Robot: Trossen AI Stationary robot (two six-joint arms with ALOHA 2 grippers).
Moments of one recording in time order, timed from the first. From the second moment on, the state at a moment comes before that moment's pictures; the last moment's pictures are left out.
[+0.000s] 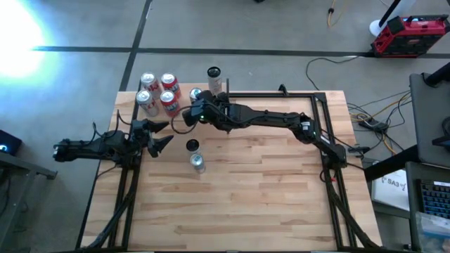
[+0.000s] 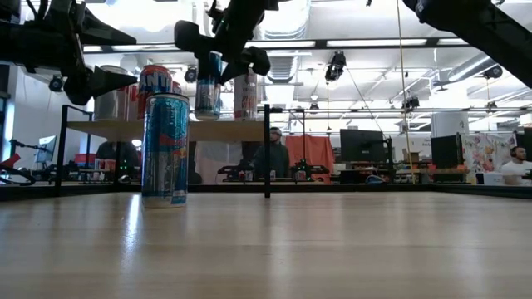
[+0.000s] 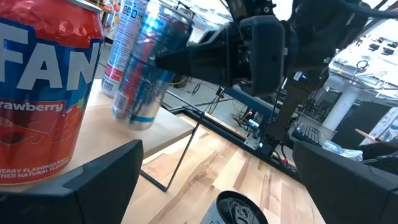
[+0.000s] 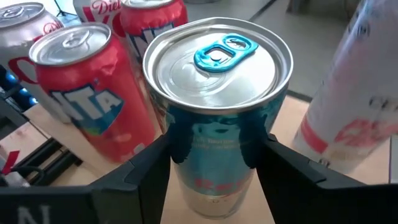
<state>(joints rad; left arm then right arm) -0.06 0.04 0.17 -0.07 -0.49 -0.40 -0.12 2.30 2.33 -0.62 0.68 0.54</state>
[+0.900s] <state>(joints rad) -0.06 0.04 0.17 -0.07 -0.49 -0.40 -0.20 2.34 2.32 -0.45 0.68 0.44</state>
